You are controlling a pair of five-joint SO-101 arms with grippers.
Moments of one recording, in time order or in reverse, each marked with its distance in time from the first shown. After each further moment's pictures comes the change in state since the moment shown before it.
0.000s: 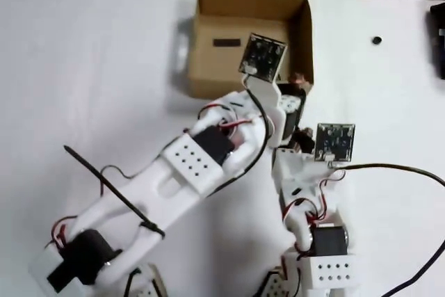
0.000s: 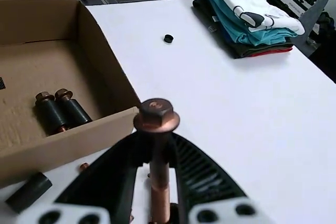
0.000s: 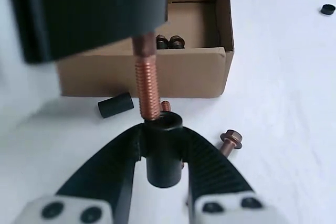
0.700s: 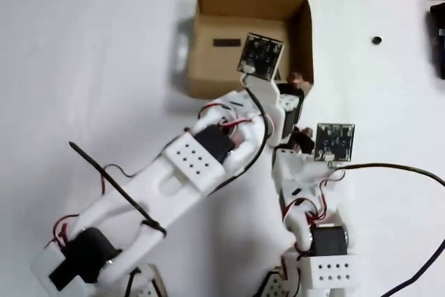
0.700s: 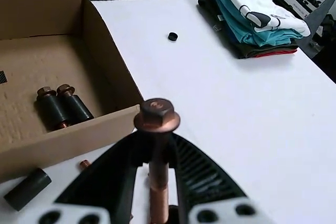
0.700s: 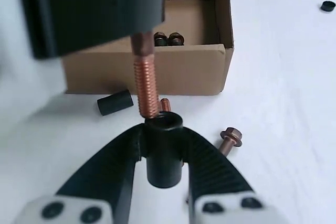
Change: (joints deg) left arm -0.1 0.7 0.0 -0.3 1.7; right arm -0.7 0.0 0.0 0.4 0.0
